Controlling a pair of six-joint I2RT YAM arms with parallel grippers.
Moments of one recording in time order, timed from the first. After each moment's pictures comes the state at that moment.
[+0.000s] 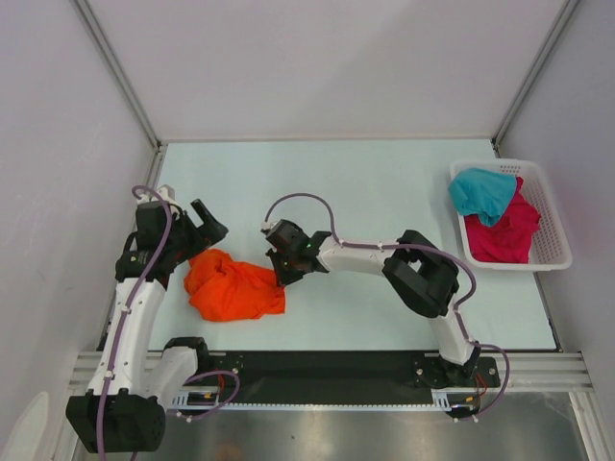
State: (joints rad) left arm 0.04 0.90 0.86 -0.66 0.14 -0.51; right arm 1.03 2.07 1.45 -0.33 -0.08 0.50
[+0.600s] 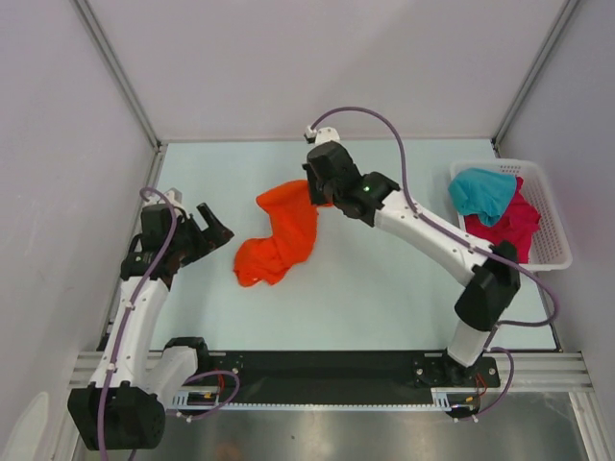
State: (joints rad) left arm 0.04 0.91 0.81 -0.61 0.20 -0.50; right arm 0.81 1.77 1.68 -0.53 0.29 0.35
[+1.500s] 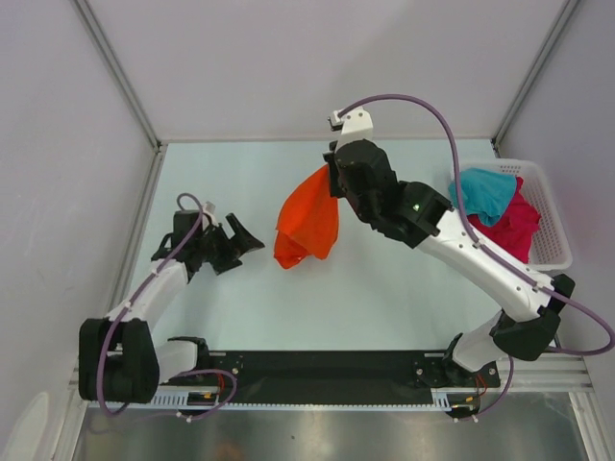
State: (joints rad) left arm -0.03 1.15 0.63 -0.31 0.46 -0.65; right arm 0.95 1.51 1.78 -0.62 0.62 0.24
